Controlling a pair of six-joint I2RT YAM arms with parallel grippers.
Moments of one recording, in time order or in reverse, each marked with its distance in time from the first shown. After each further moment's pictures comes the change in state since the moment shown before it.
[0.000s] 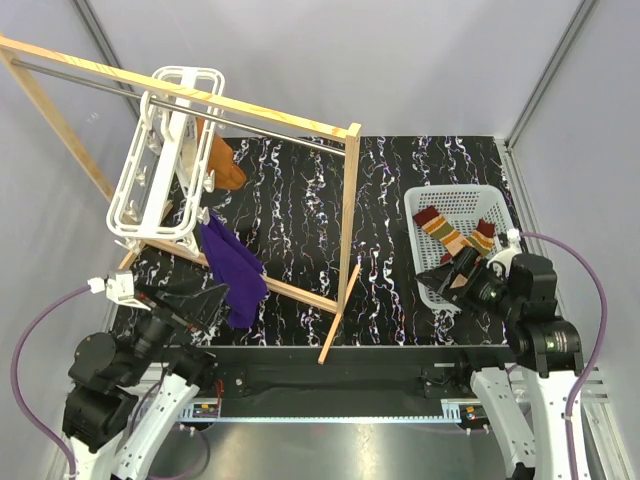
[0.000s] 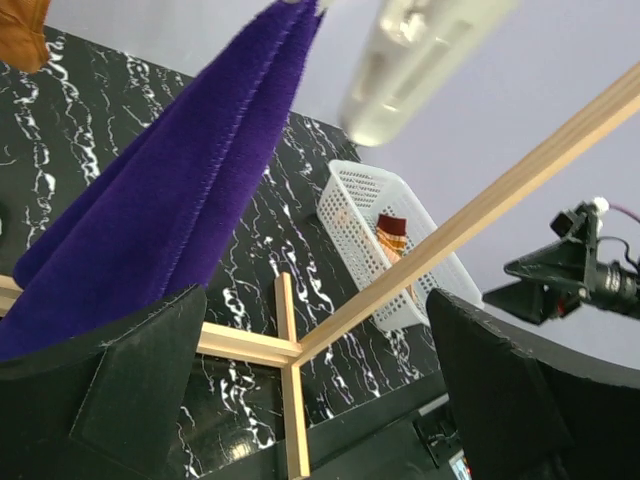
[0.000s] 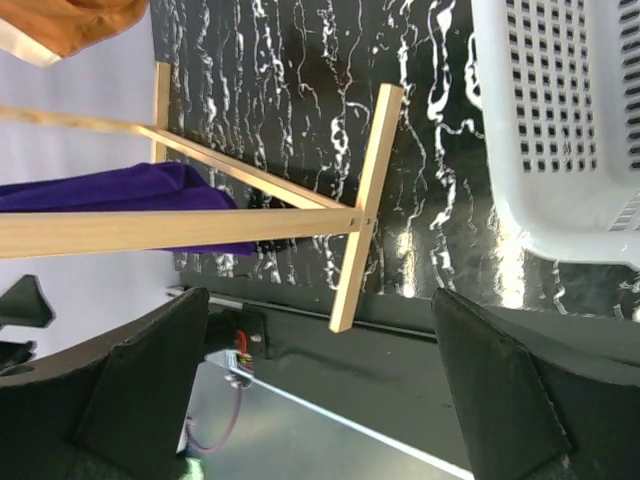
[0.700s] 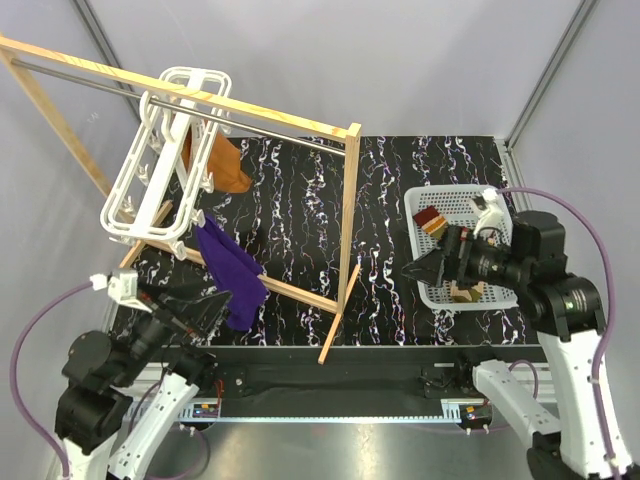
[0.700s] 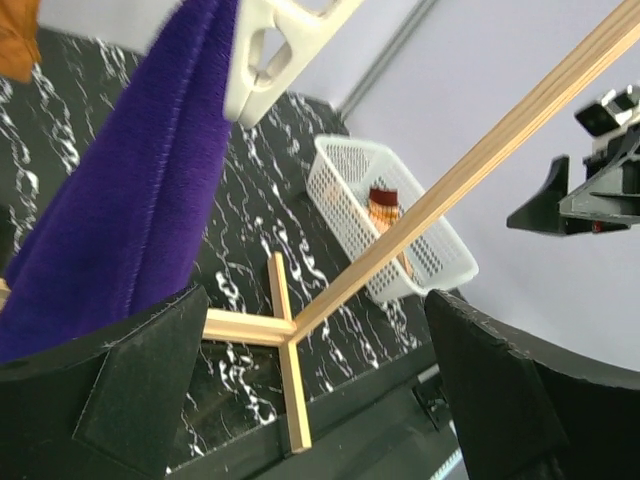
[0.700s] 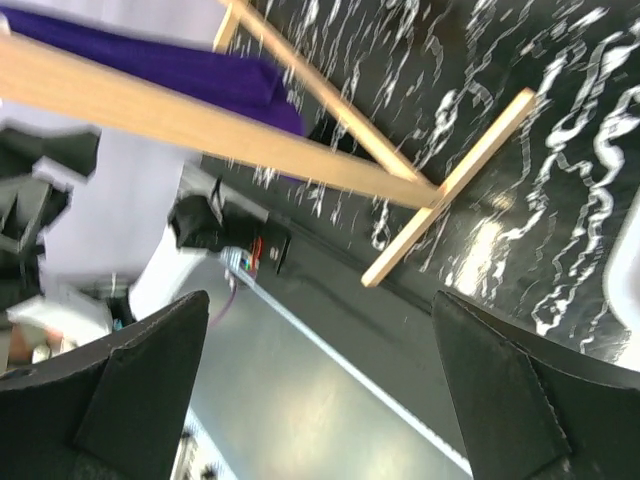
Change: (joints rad) left arm 0.000 0.029 0.071 -0.056 0.080 0.053; right arm 0.112 0.290 0.359 -0.061 -0.213 -0.271
